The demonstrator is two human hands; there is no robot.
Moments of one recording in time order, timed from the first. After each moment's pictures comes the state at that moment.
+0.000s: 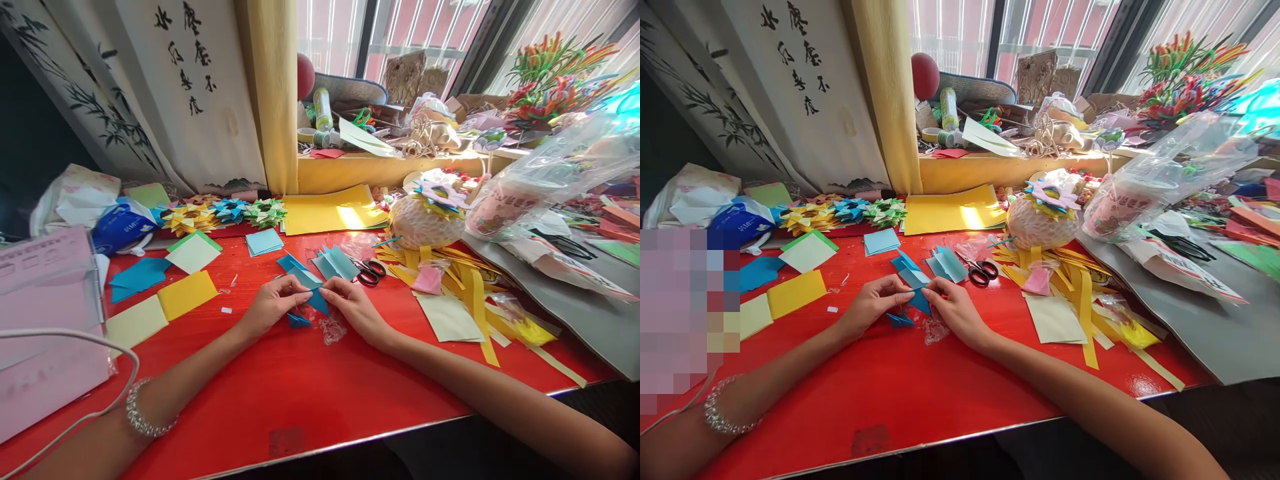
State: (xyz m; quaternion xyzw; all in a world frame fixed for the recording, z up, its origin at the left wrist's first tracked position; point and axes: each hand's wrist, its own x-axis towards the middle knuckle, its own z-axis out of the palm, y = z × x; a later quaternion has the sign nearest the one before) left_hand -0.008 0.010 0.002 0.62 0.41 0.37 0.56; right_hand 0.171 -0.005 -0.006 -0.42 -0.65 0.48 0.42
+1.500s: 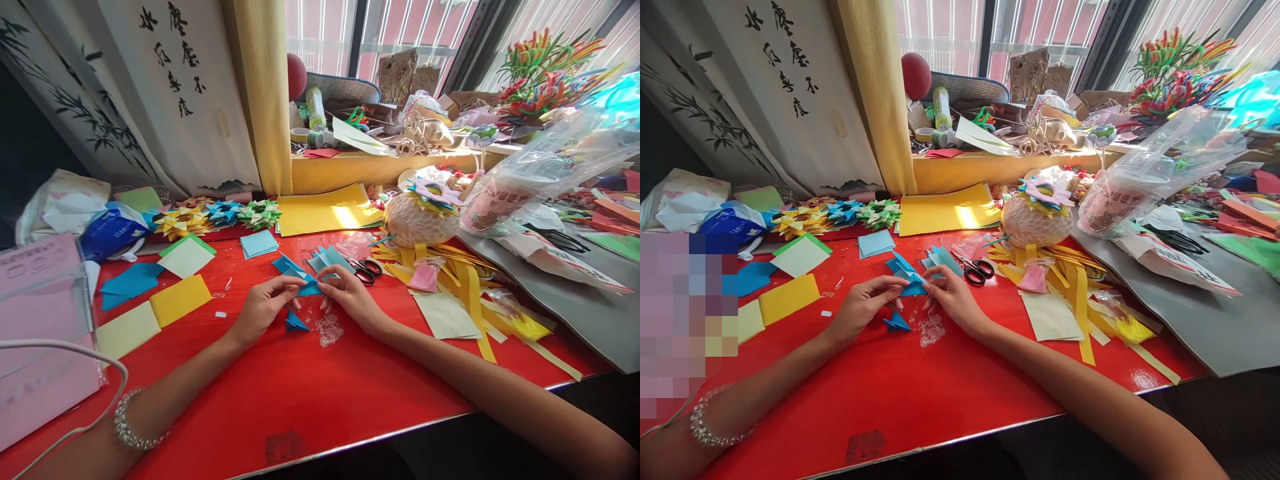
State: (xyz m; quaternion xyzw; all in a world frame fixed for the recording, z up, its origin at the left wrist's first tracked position) left_hand -0.007 0.007 0.009 0.62 0.43 0.40 0.52; right_hand 0.177 0.011 -0.009 -0.36 -0.59 0.56 0.45
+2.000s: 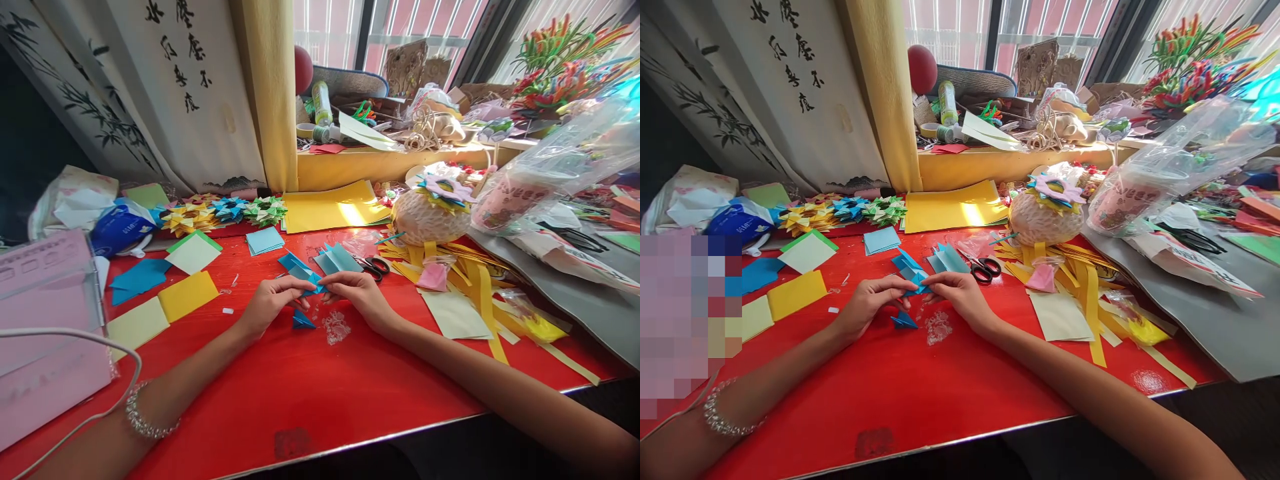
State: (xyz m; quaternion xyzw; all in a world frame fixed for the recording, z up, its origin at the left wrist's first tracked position) left_hand -0.011 0.008 0.011 0.60 0.40 0.38 0.58; right_hand 0.178 0.008 -0.002 -0.39 -0.57 0.56 0.45
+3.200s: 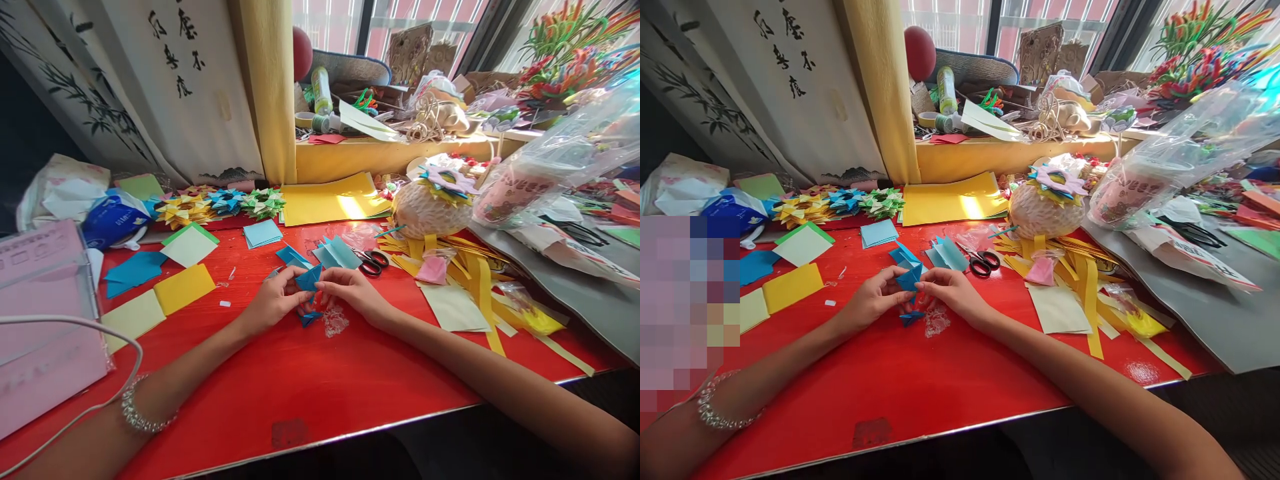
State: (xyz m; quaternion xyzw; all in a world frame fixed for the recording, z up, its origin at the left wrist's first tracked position) left_hand -0.006 0.007 0.002 0.65 0.38 0.32 0.57; right_hand 0.174 0.006 0.000 -0.35 -0.58 0.62 0.39
